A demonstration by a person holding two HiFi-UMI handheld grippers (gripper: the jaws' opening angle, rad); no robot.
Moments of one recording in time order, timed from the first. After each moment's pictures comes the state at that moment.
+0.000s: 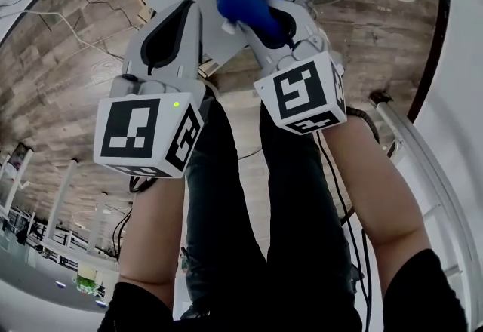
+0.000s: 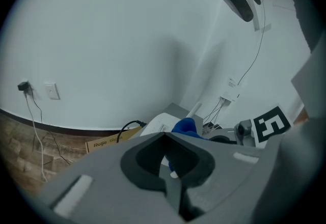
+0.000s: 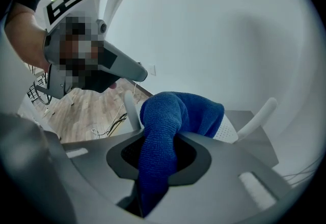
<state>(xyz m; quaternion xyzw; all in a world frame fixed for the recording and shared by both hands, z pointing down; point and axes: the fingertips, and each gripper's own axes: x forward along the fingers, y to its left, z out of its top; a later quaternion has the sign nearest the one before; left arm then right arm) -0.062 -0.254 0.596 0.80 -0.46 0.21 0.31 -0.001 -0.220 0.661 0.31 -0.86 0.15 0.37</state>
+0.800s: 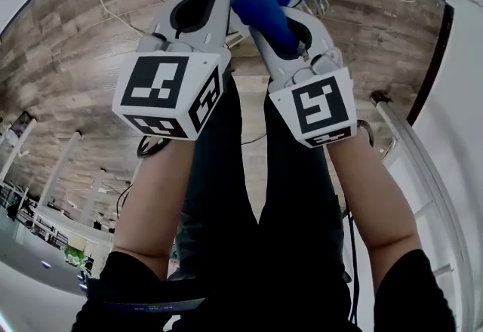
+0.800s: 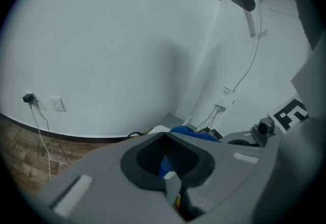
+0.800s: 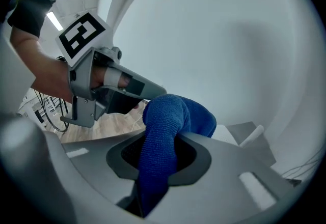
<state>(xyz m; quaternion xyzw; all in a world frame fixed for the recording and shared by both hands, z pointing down) -0.077 -0.242 0.518 0.81 -0.46 0.19 0.30 -0.039 -0.182 0.546 0.30 -0.88 0.19 0.30</state>
